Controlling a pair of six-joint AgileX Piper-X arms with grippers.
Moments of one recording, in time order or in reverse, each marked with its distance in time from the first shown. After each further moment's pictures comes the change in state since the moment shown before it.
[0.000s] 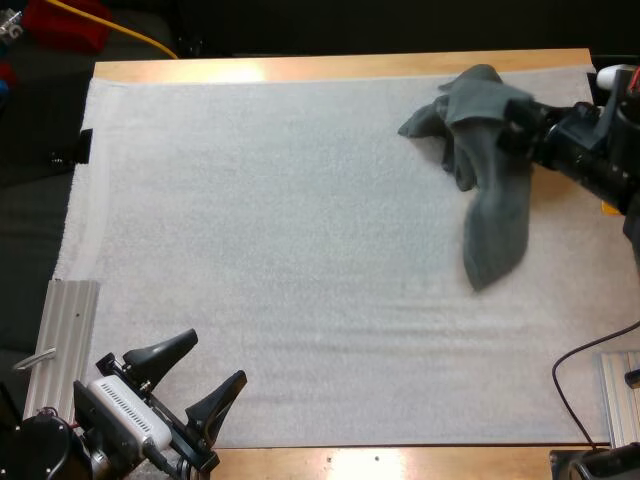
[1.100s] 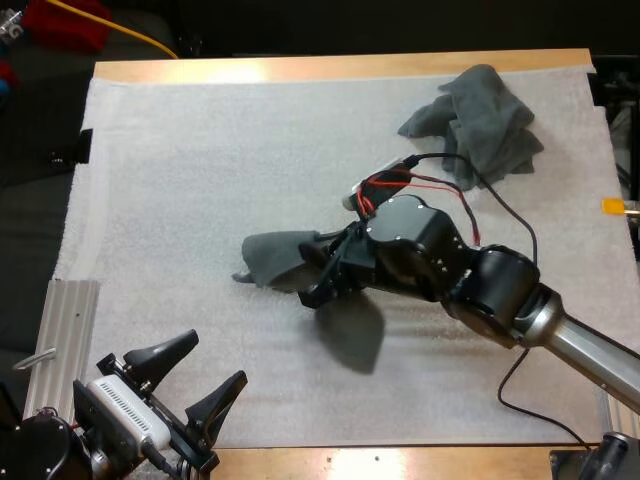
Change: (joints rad) left arm 0.000 0.000 0.000 0.000 0.004 -0.012; right arm 0.663 0.199 -0.028 0.021 0.157 0.002
